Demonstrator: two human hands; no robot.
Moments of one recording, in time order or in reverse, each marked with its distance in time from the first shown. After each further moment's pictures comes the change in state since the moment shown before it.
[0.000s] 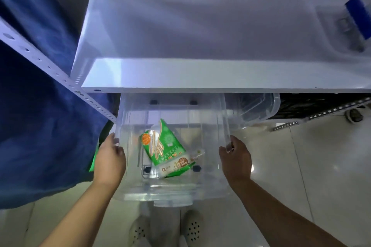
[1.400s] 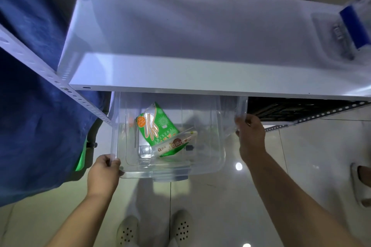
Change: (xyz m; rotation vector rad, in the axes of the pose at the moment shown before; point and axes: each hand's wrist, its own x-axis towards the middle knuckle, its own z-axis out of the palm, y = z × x) left_hand -0.007 -0.034 0.032 -0.325 -0.089 -0.370; right_hand 0.065 -0.035 -0.044 0.669 0.051 0.219
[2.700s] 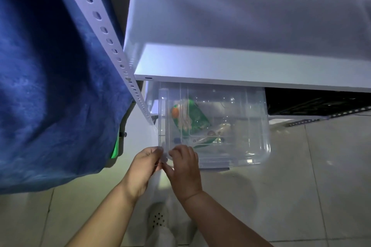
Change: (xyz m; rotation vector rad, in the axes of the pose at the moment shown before) left_hand 0.012 0.001 -0.069 -0.446 -0.527 -0.152; right_hand -0.210 0.091 0.188 -0.761 -0.290 -0.872
